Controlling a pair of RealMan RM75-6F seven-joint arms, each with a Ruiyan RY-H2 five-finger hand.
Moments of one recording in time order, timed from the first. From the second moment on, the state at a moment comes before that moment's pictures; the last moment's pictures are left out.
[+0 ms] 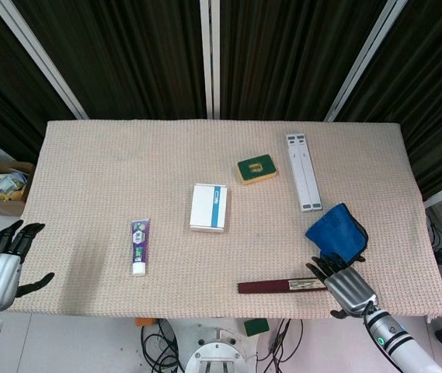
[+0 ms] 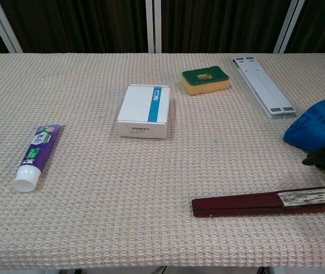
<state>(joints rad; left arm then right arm) -0.02 -1.12 0.00 -1.67 1.62 1.60 0.07 0.32 -1.08 -0.10 -1.91 -1.47 0.94 -0.49</state>
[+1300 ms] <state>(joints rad) -0.01 -1.13 0.00 -1.64 1.62 1.61 0.05 0.37 -1.23 -0.10 -1.85 -1.45 0.99 -0.64</state>
